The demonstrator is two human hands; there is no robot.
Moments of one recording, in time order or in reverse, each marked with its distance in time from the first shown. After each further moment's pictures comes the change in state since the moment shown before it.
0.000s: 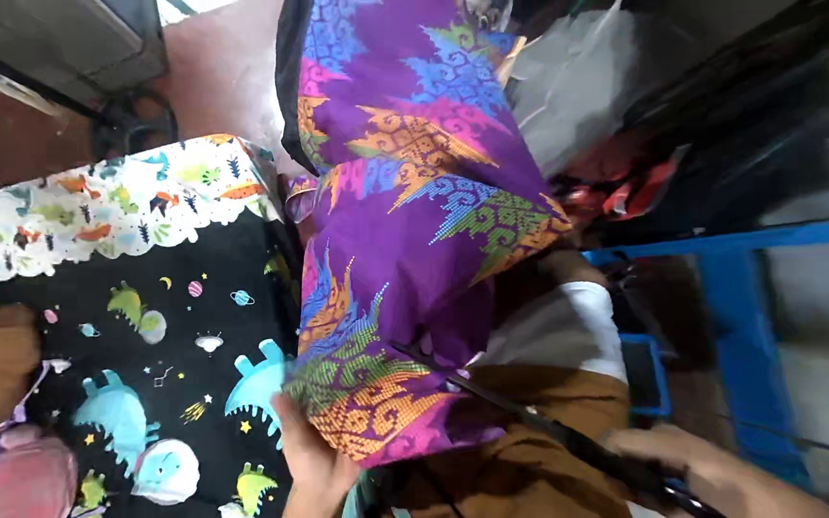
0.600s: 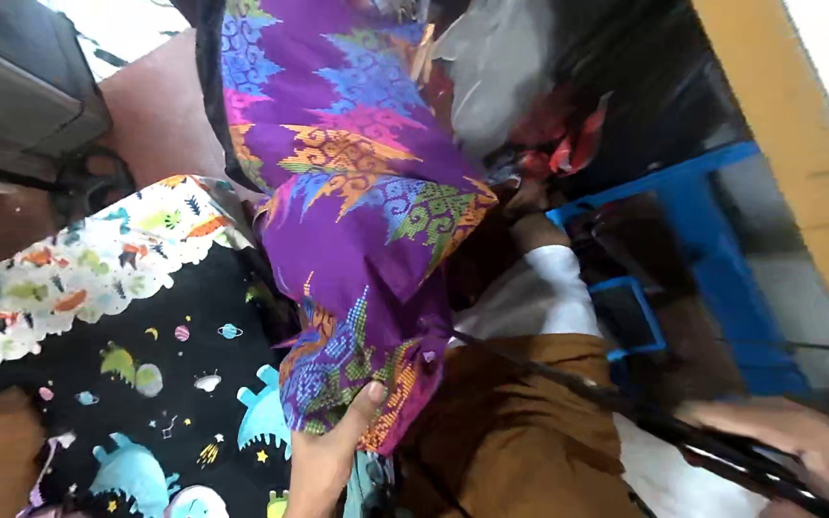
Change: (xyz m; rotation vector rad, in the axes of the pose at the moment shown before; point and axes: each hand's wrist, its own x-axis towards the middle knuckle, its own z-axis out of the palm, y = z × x) left_hand 0.009 -0.012 0.033 0.740 0.104 0.045; right_hand -0.070 0.004 -0.001 -0.297 0.320 0.013
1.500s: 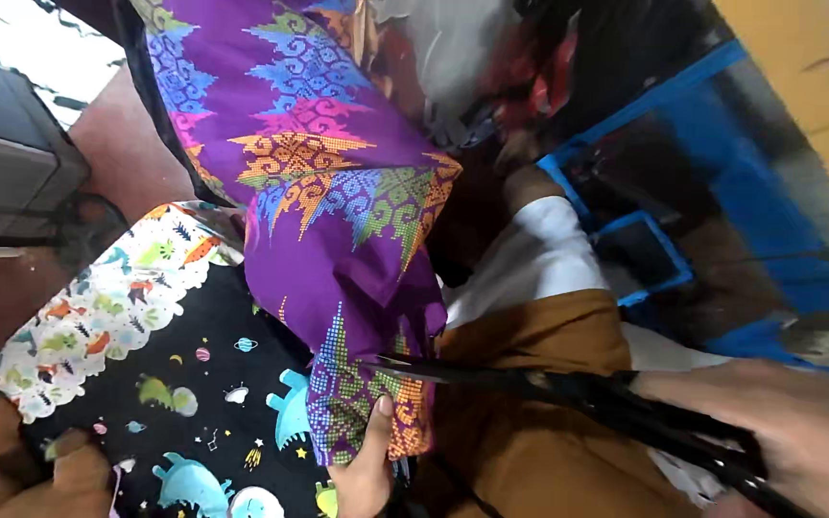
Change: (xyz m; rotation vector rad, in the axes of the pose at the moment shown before) left_hand -0.024 -0.026 0.019 -0.104 0.011 0.036; right_hand 0.037 -0.054 0.014 -0.043 -0.141 0.309
